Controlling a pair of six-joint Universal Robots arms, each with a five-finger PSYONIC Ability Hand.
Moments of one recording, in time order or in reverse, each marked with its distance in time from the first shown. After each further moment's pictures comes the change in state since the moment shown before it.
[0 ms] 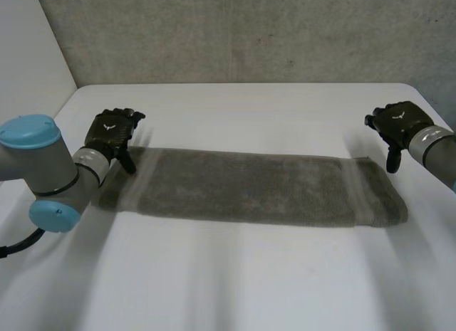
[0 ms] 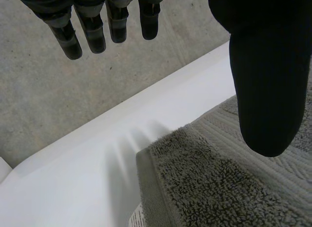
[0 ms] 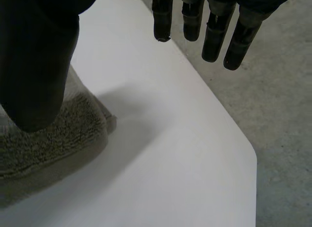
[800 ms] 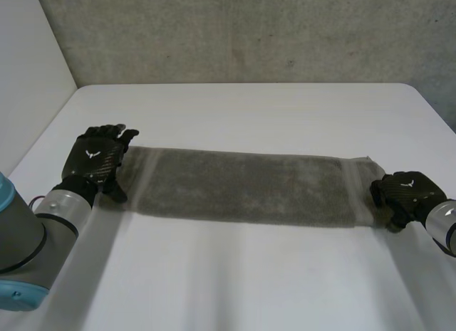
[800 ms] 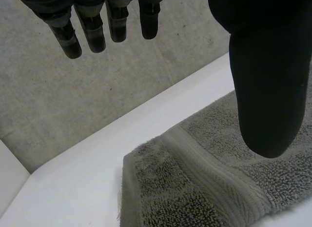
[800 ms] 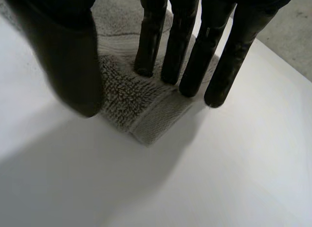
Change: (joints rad) left arm 0.008 0.457 -0.646 0.245 0.022 -0.002; right arm -0.139 -0.295 0.718 -0.223 -0.157 0.067; left_hand -0.007 -0.007 -0.007 -0.008 -0.002; right_hand 0.575 0.574 0.555 0.544 0.571
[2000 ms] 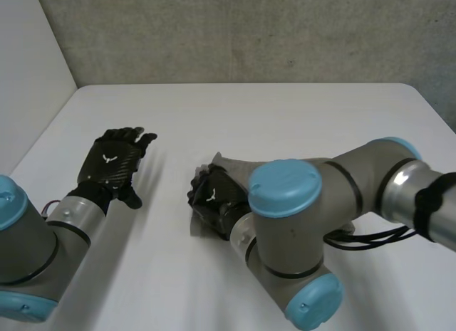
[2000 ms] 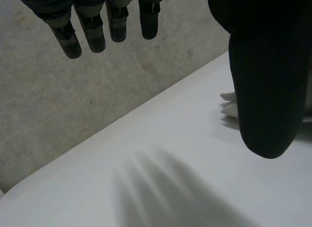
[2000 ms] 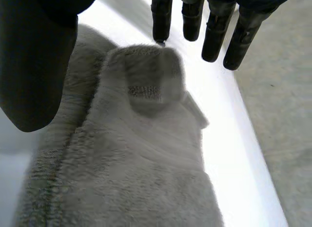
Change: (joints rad) left arm -0.080 0.015 -0.018 0.009 -0.002 -0.001; right arm 0.917 0.305 -0.585 0.085 0.362 -0.164; left_hand 0.000 -0.001 0.000 0.000 0.000; right_hand -0.558 -0.574 -0.556 -0.545 -0.572
